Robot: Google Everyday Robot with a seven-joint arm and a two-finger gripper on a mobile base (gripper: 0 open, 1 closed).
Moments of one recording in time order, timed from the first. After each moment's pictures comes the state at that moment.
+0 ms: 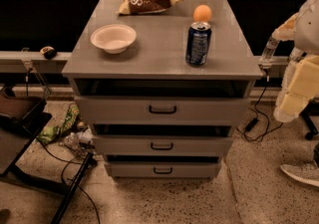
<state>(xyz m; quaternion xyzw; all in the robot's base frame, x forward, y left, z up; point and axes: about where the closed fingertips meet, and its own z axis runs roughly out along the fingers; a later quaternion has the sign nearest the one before) 0.438 -0.217 0.976 -0.60 0.78 -0.03 0.16</state>
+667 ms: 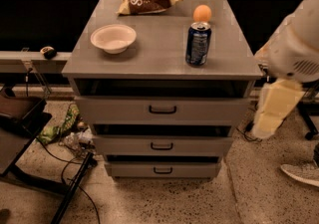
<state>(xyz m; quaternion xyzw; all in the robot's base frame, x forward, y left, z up) 0.438 -0.197 0.934 -0.61 0.78 -0.03 0.13</state>
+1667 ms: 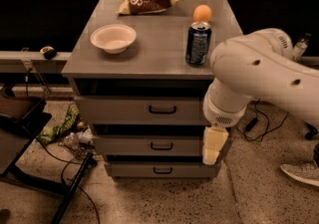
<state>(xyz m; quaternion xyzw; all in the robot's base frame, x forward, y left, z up) 0.478 -0.139 0.762 -0.64 0.76 -0.04 0.10</state>
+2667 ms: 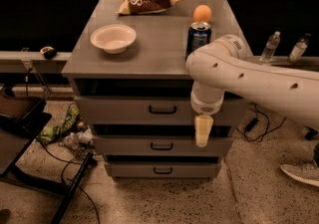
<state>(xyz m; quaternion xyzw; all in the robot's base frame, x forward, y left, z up) 0.564 -0.140 0.698 -0.67 0.74 -0.08 0.07</state>
